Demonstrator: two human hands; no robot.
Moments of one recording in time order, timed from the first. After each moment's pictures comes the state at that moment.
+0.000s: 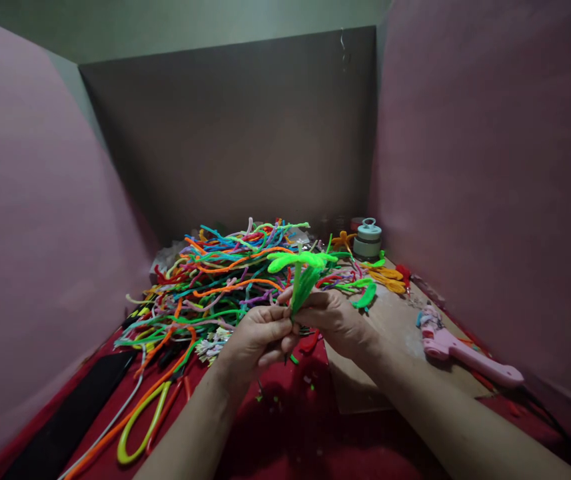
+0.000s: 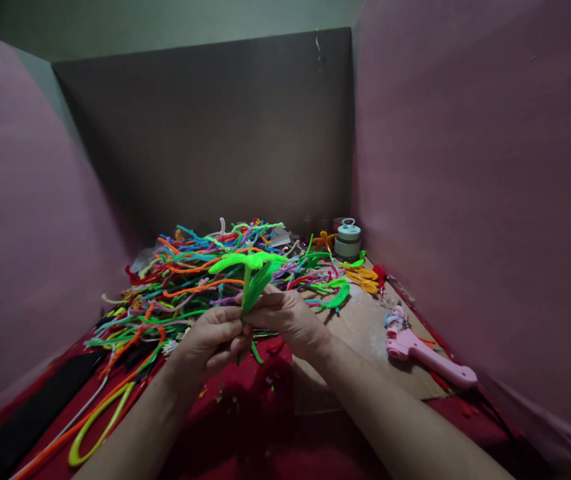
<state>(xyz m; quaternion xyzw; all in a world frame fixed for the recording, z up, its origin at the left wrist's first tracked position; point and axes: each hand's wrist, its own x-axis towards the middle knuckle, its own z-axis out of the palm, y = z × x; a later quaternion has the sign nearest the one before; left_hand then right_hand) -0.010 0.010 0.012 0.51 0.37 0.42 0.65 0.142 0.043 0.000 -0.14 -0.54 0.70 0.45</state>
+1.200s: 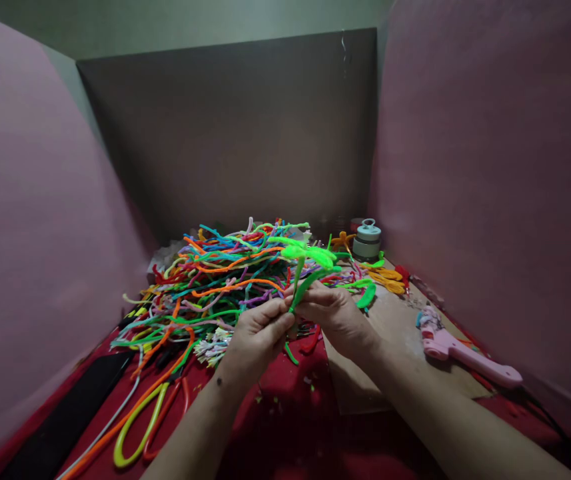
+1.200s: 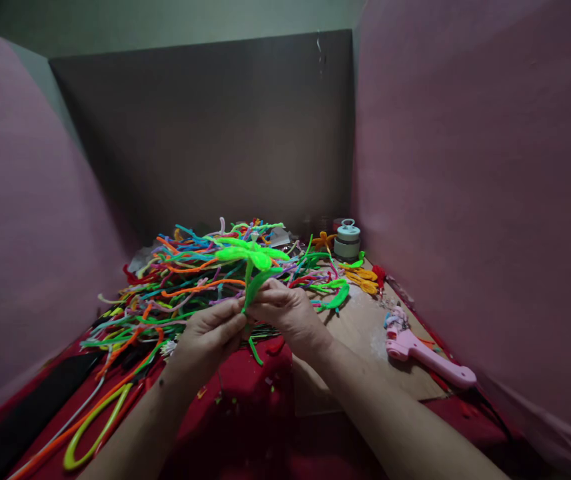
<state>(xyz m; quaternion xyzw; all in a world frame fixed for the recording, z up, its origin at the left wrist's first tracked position) -0.003 0.003 0.012 0.57 0.42 0.49 0.50 0.140 0.043 0.003 -0.15 -0.56 0.61 0.53</state>
